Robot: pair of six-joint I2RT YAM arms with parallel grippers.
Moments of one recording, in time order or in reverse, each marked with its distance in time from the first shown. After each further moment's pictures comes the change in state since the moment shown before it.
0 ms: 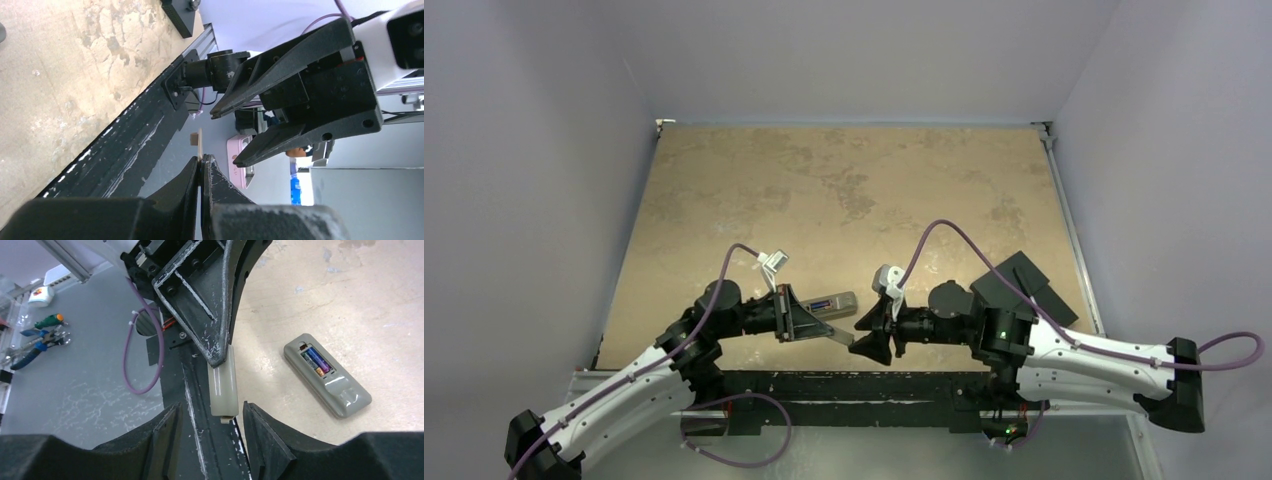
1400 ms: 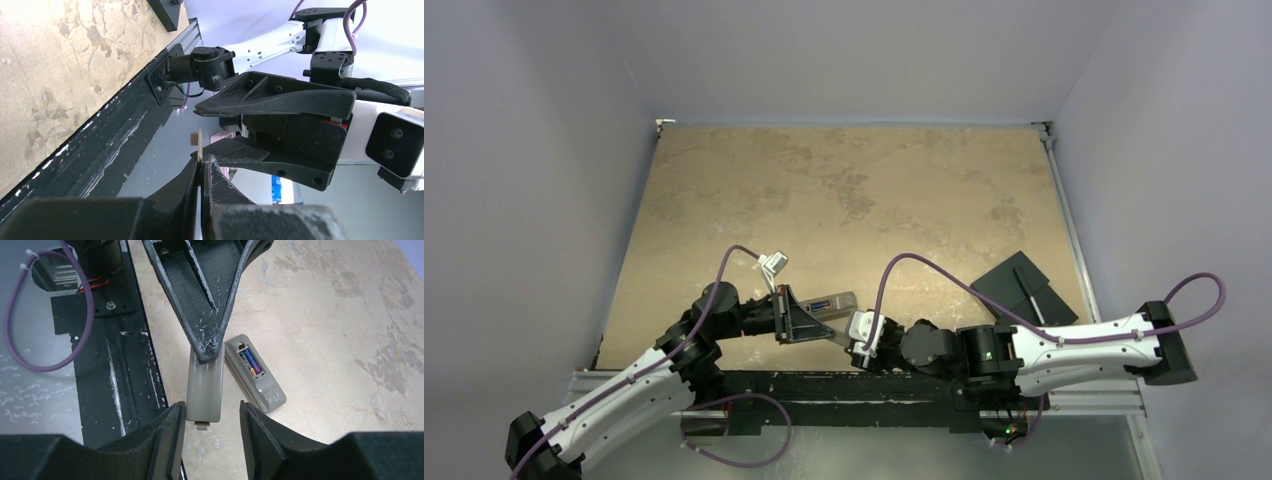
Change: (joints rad) left arm 0.000 -0.017 -0.017 0.047 0.030 -0.097; right arm 0.362 0.122 0.089 -0.084 0.576 -0.336
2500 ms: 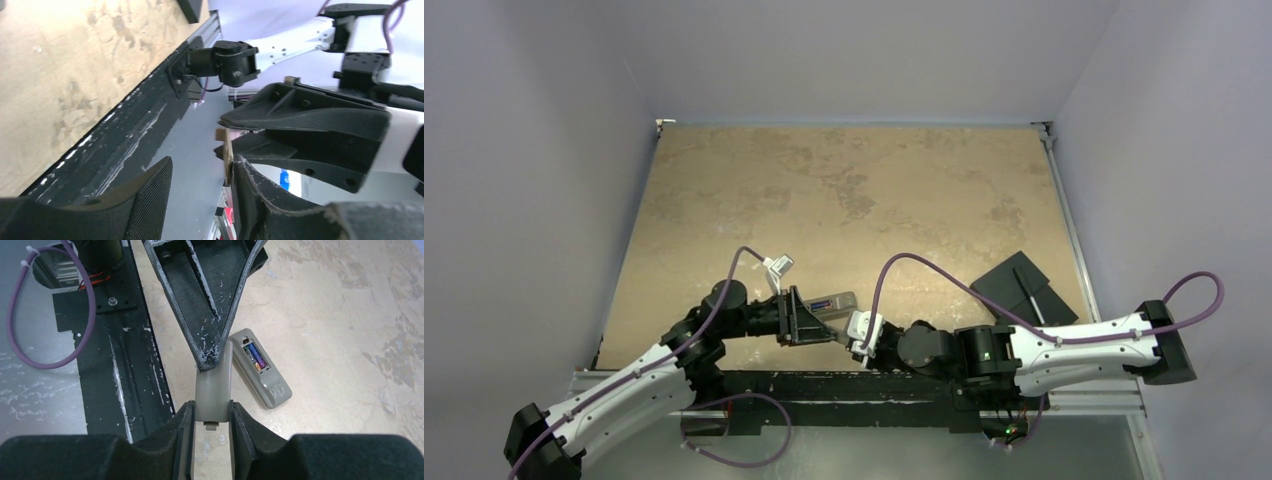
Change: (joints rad) left arm 0.000 0.050 -0.014 0.000 0.006 0.038; right arm 0.002 0.014 0.005 -0.014 0.000 0.022
